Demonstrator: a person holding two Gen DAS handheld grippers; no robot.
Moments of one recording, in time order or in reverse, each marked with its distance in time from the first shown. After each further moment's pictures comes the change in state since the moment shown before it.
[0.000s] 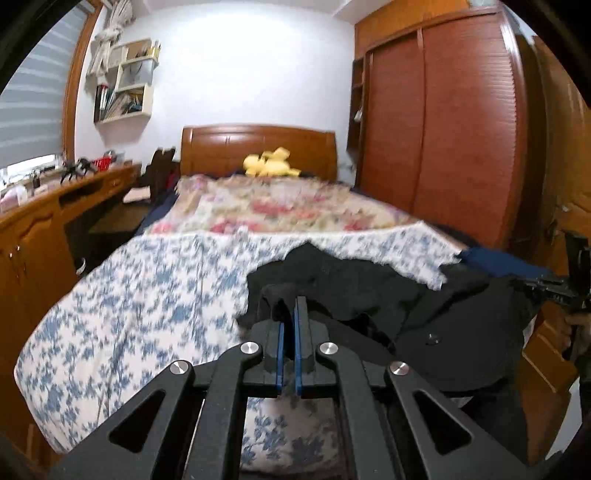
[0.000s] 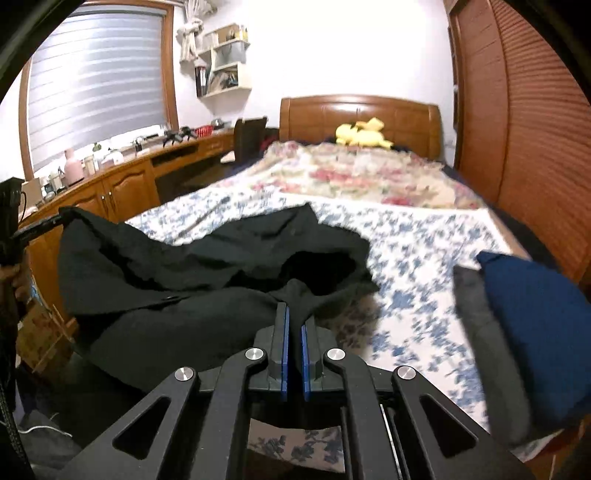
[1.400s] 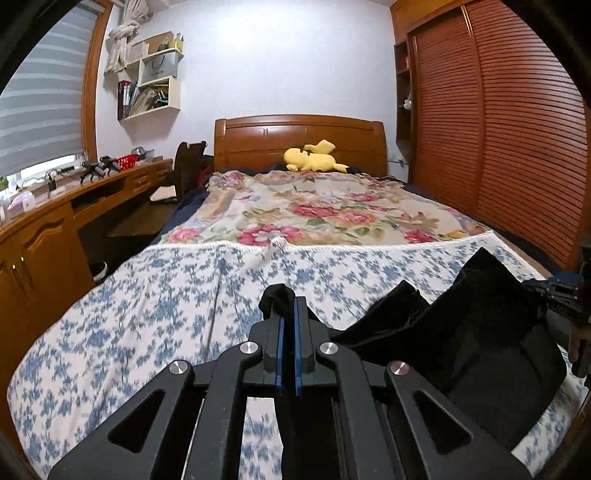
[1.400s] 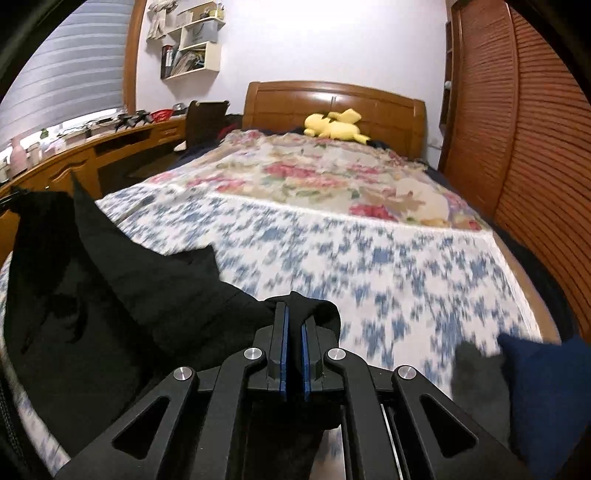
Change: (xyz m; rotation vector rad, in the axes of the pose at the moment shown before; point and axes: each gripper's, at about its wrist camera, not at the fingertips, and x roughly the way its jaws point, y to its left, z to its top) left arm 0.207 0.016 0.043 -0.014 0.026 0.217; right arm 0.200 -0.068 0.085 -0.051 0.045 -0.149
